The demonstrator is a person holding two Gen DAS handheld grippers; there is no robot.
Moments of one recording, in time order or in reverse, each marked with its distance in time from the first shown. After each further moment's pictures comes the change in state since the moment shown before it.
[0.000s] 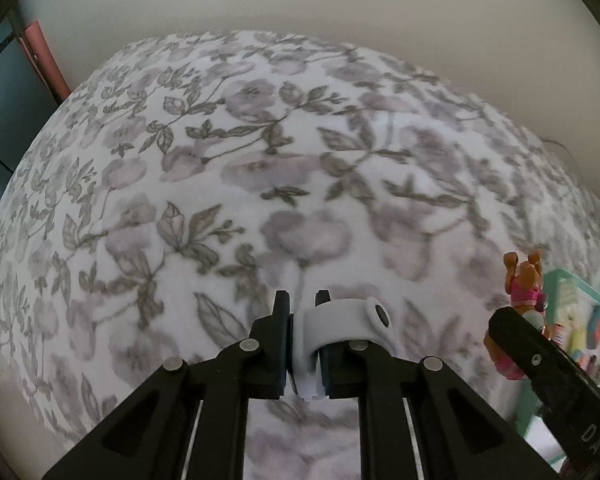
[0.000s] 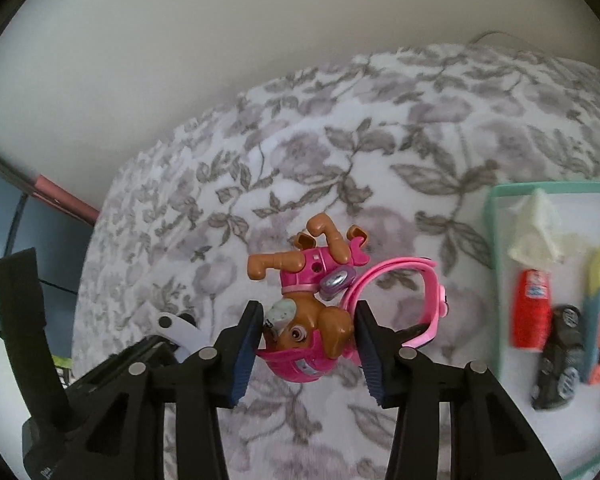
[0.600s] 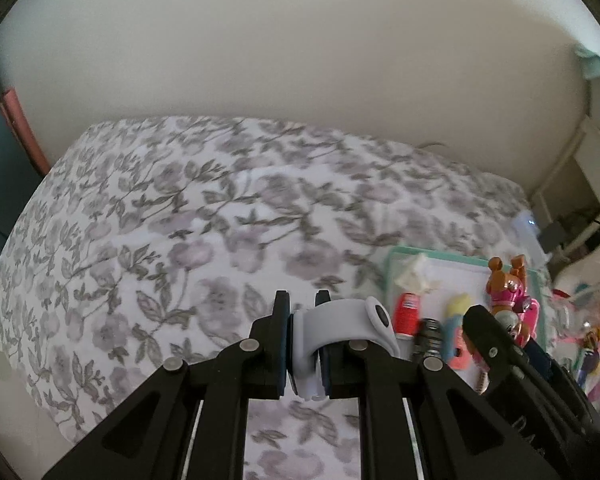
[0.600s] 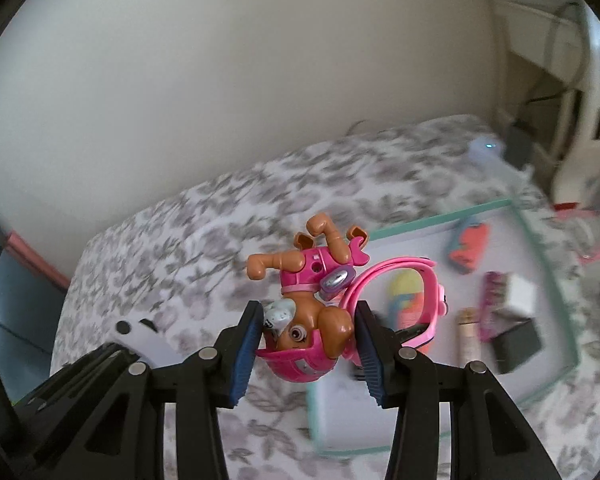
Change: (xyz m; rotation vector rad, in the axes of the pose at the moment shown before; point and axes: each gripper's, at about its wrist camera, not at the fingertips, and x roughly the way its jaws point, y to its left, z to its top) left arm -0.127 -0.120 -0.054 0.154 -0.190 -0.102; right arm -0.156 -0.075 -0.031 0.086 -0.290 -0.206
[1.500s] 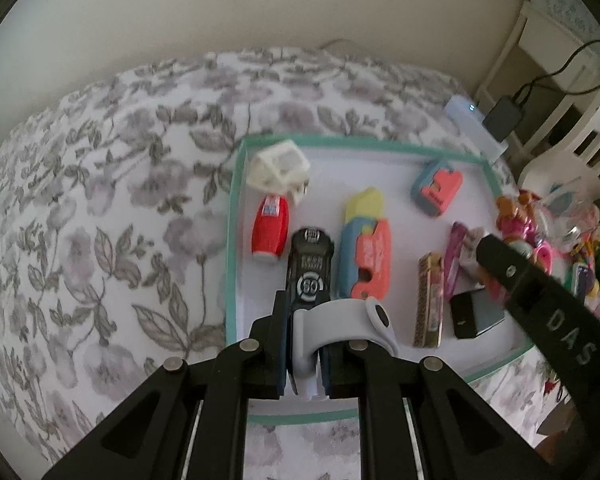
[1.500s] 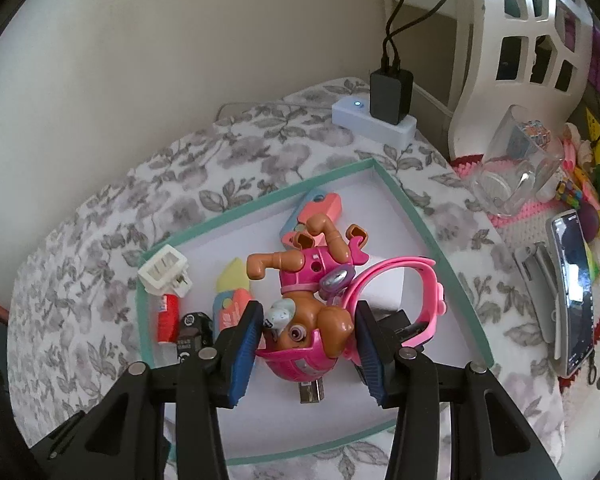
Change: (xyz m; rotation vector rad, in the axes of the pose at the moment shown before) left arm 0.064 -0.118 -0.064 0.174 0.212 -0.135; right arm 0.023 -0.118 -0.010 0.122 0.074 -0.237
